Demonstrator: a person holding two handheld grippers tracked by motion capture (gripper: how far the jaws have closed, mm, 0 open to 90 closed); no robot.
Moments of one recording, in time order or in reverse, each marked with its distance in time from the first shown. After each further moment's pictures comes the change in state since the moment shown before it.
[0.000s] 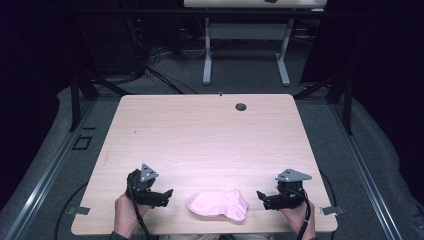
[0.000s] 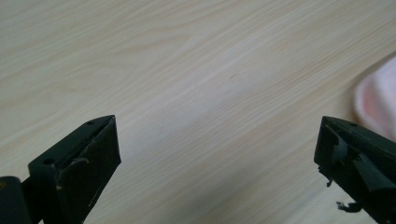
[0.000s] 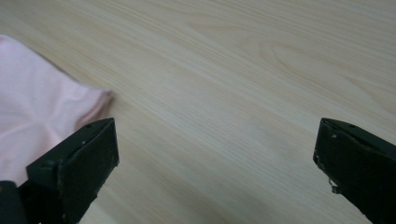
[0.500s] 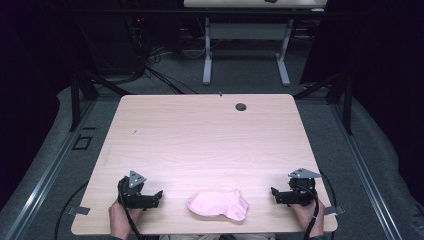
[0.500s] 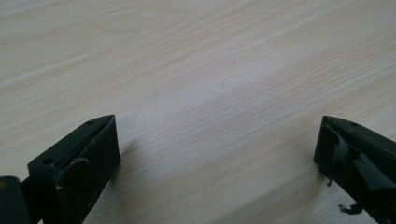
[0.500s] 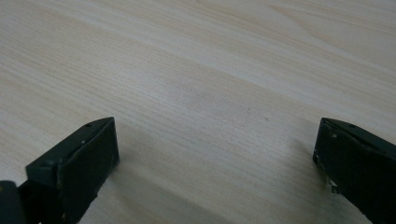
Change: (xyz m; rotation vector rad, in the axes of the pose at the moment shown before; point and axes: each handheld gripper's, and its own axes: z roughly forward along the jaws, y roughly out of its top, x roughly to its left) left arm 0.028 -0.043 0.024 -0.049 0.048 -0.090; right arm -0.050 -0.034 0.020 0.067 -0.130 0.106
